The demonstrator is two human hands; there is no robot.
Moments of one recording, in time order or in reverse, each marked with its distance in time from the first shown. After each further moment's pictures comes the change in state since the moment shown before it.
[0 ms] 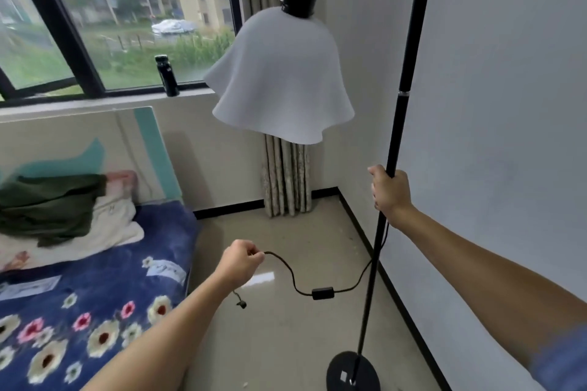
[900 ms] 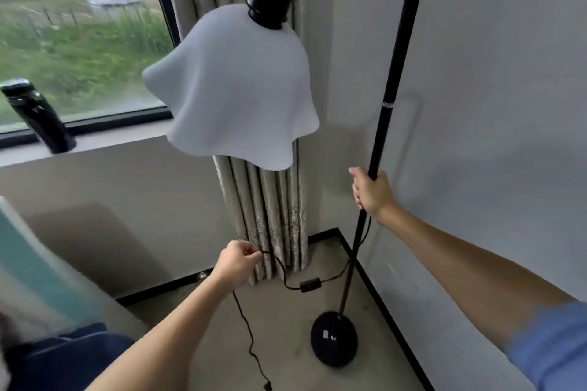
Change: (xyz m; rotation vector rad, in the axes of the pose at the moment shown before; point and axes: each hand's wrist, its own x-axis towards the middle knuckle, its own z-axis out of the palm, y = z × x) left_hand 0.648 0.104 -0.053 -0.028 -0.123 -0.010; right_hand 0.578 0.052 0.257 0.046 -0.044 0.066
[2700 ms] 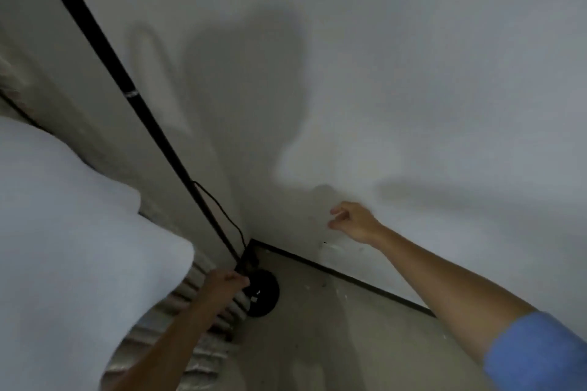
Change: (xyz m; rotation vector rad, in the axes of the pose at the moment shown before) left_hand 0.319 0.120 0.092 0.155 -0.751 0.096; right_hand 0.122 0.140 -0.094 -0.423 0.320 0.606
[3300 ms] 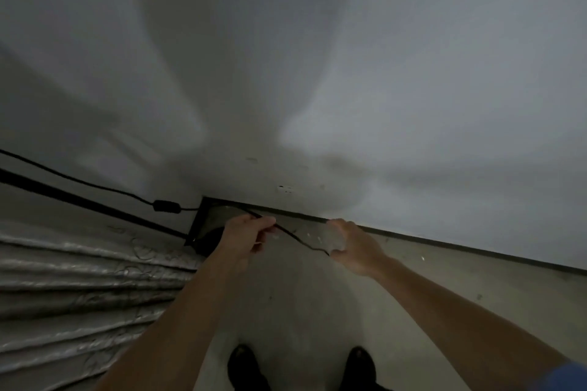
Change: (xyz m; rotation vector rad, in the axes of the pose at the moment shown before) left_hand 0.122 0.004 0.233 -0.239 -0.131 -0.062; right_hand 0.002 0.281 0.075 -0.218 -0.043 0.131
